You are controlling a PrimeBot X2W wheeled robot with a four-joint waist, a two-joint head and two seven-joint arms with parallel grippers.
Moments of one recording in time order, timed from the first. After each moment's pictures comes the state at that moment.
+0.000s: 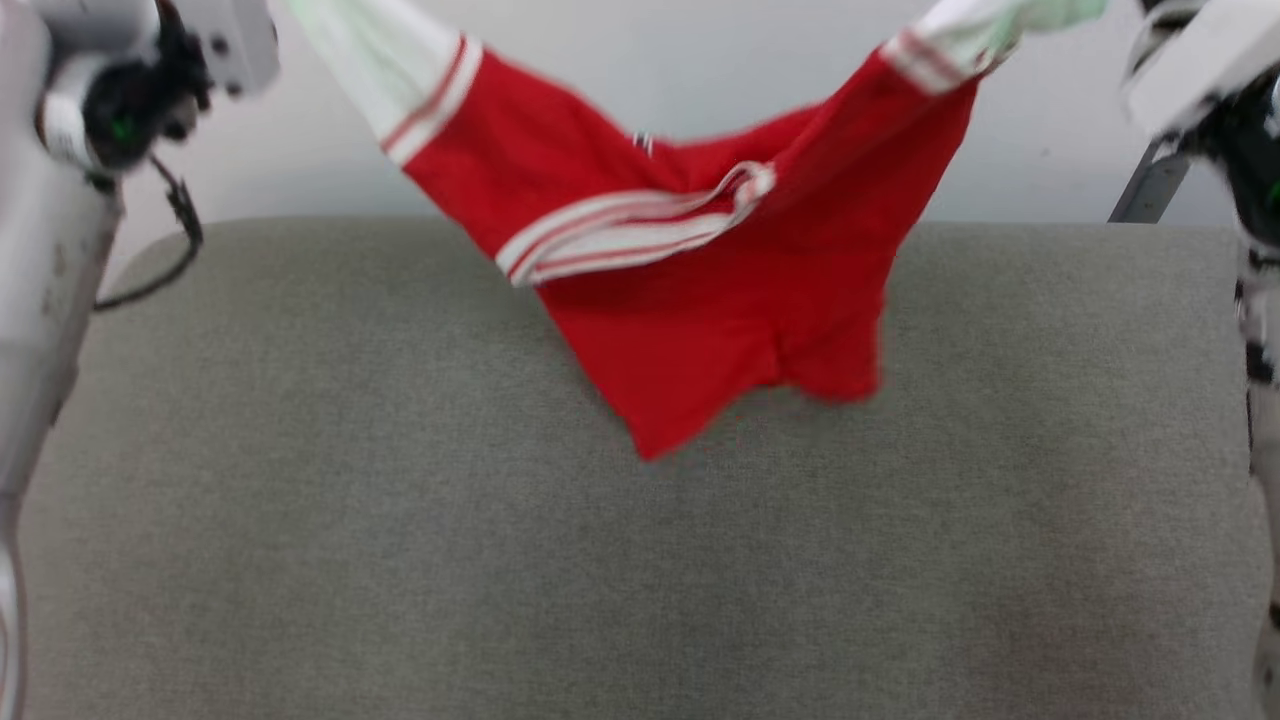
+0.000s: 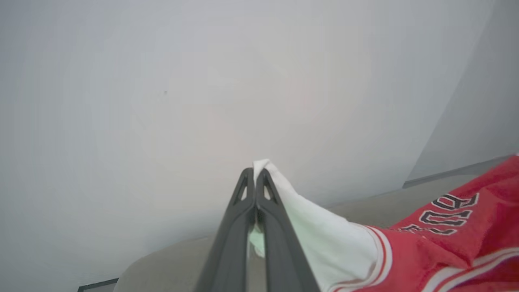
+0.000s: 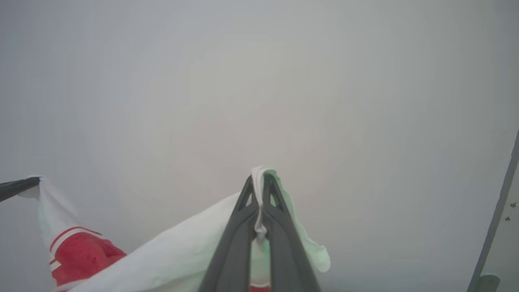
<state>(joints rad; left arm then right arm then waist) -1.33 0.54 -0.66 0.70 -0.88 -0.07 0.40 -1.01 -0.21 0.07 0.39 0.58 0.13 0.37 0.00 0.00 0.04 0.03</state>
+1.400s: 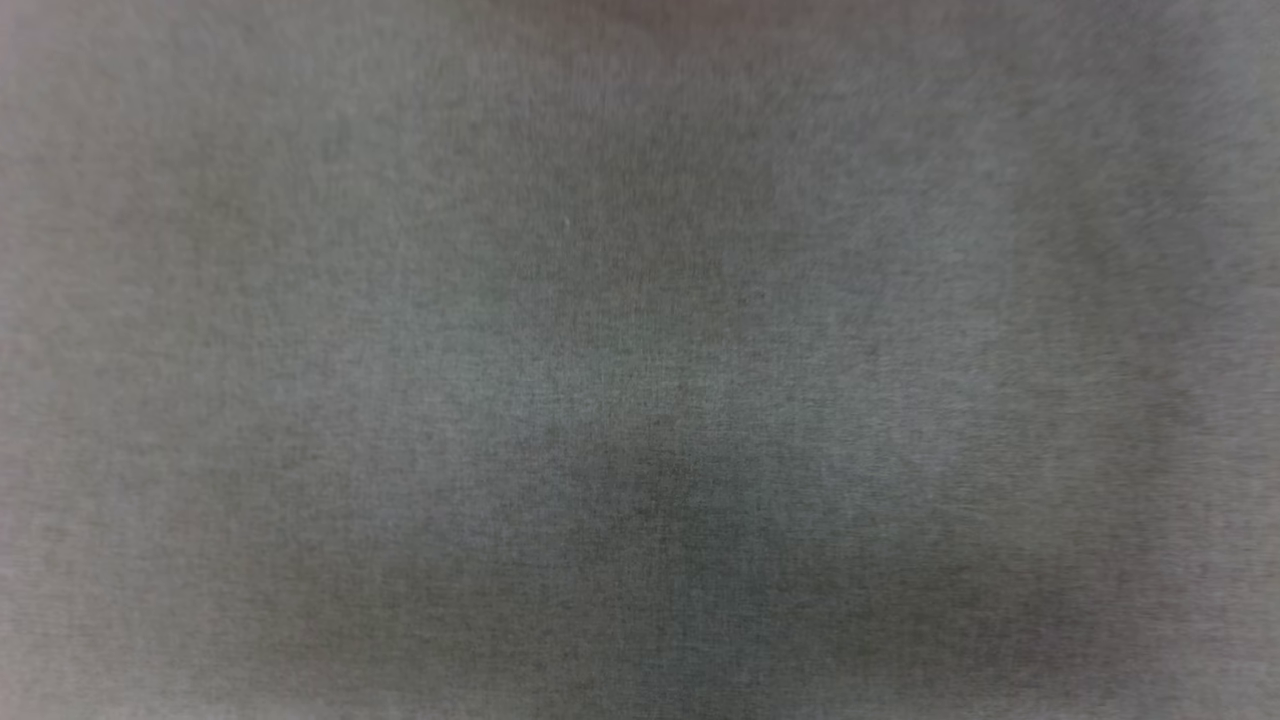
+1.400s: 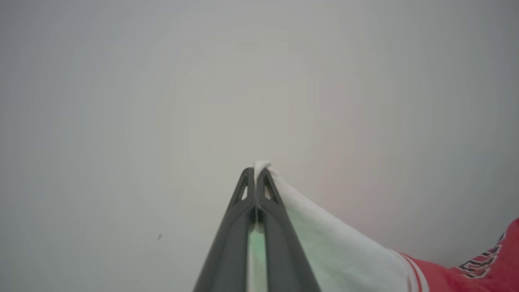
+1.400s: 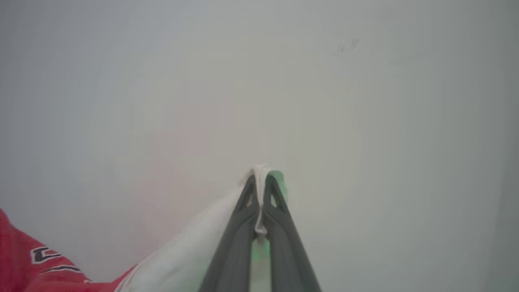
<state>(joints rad) -1.86 0.41 -0.64 0.98 -0.66 -0.06 -0.26 -1.57 -0.27 0.14 0.64 0.14 0.13 -0.26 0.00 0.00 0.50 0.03</state>
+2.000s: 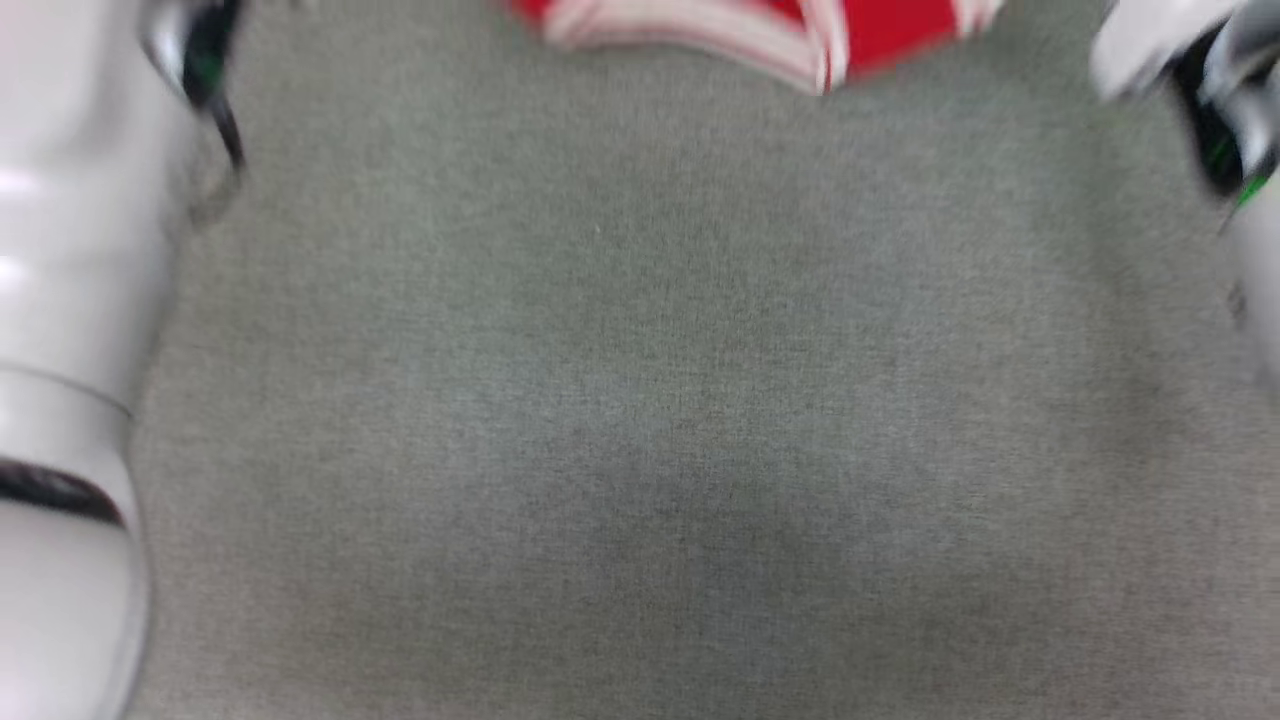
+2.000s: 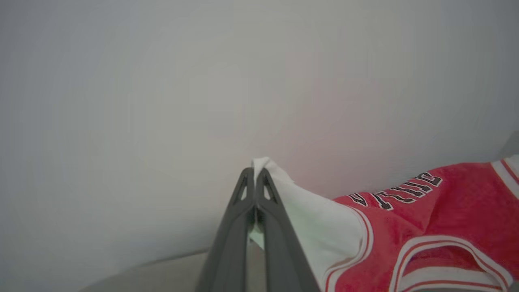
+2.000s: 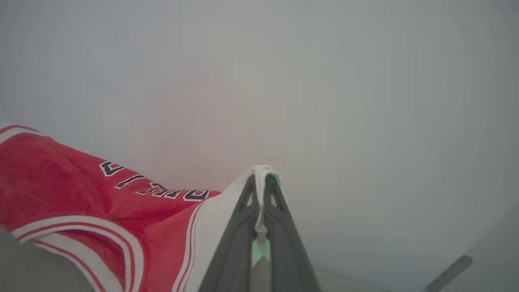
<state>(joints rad) -1.51 0.34 -0.66 1.12 -0.67 -0.12 -0.16 -1.27 -0.27 0.33 0.89 0.33 0.13 -0.19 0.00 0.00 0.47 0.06</state>
